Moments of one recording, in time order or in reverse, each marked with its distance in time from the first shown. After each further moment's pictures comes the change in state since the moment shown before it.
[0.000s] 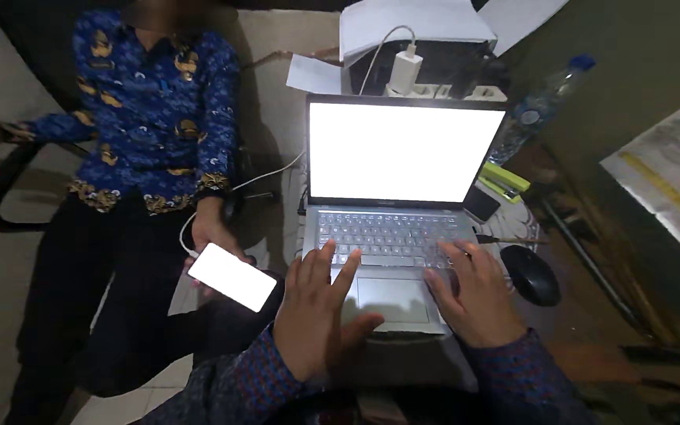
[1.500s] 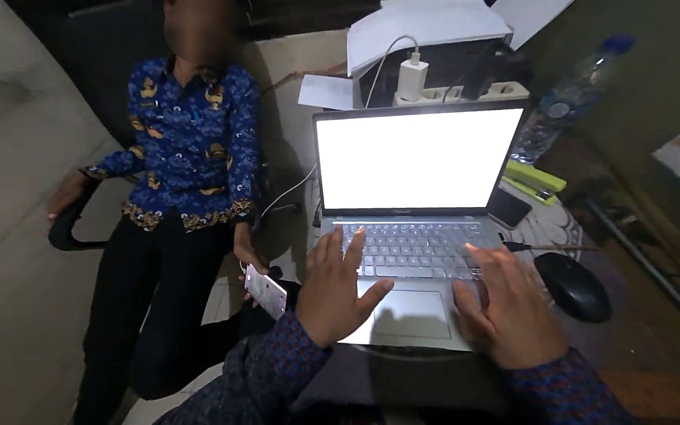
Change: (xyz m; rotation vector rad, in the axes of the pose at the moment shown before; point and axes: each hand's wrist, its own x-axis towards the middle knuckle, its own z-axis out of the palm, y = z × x) left_hand 0.046 -0.010 0.002 -0.053 -0.073 -0.158; right_hand -0.003 0.006 0.003 0.008 0.053 -0.008
